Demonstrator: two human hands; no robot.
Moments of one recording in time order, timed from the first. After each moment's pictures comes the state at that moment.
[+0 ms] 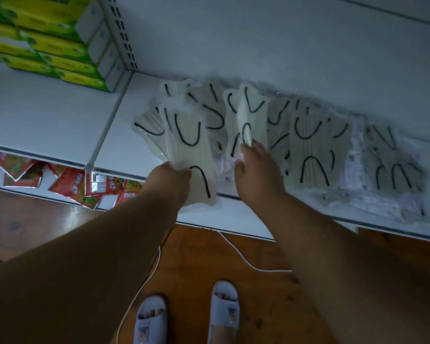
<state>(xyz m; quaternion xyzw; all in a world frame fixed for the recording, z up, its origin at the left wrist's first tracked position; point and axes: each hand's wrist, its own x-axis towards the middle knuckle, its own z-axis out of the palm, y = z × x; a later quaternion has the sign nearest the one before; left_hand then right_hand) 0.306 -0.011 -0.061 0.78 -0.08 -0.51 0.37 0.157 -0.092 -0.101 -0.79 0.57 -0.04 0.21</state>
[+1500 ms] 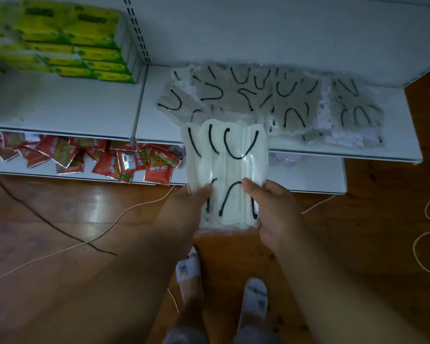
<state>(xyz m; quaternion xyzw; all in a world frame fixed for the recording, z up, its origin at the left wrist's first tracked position) 0.280 0.177 0.040 0.65 -0.07 -0.65 0.40 0.128 0.131 0.041 -0.24 0.65 -0.29 0.65</state>
